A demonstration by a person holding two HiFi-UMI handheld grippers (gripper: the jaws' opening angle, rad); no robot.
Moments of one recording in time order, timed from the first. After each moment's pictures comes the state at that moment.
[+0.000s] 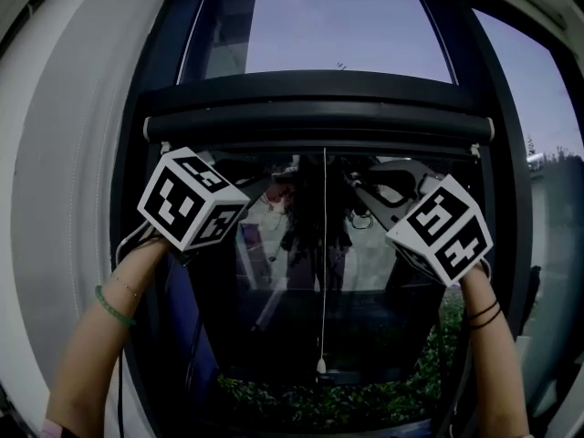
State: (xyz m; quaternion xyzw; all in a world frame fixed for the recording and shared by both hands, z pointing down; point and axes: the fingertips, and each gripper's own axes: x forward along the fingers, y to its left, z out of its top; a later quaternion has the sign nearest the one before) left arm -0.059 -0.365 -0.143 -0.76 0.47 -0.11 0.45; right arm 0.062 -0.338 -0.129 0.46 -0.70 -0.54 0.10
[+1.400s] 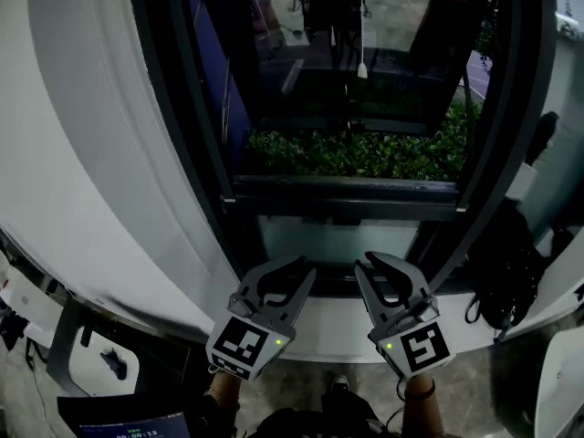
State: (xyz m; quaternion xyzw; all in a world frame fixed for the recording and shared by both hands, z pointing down) left arm -0.066 -0.132 0.412 -0.91 0.41 -0.03 0.12; right arm -0.002 -0.121 0.386 0.43 -0.89 -0.18 0.01
